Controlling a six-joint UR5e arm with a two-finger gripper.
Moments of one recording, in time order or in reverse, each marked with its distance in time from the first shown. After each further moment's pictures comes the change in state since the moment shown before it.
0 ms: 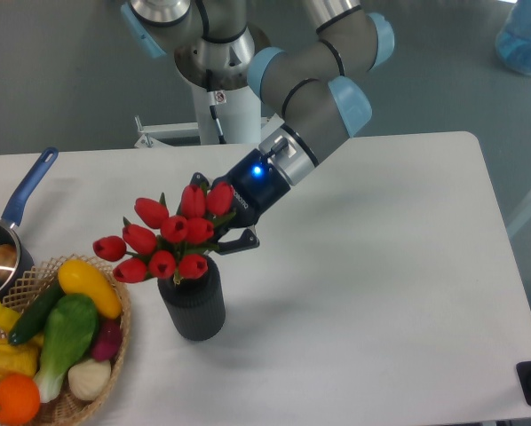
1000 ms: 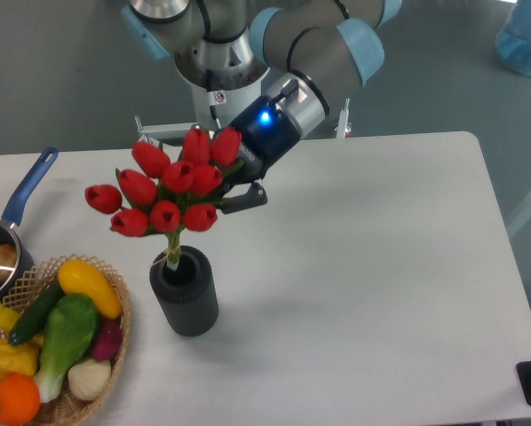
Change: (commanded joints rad) arm 0.061 0.123 0.028 -0.002 -0.055 -0.141
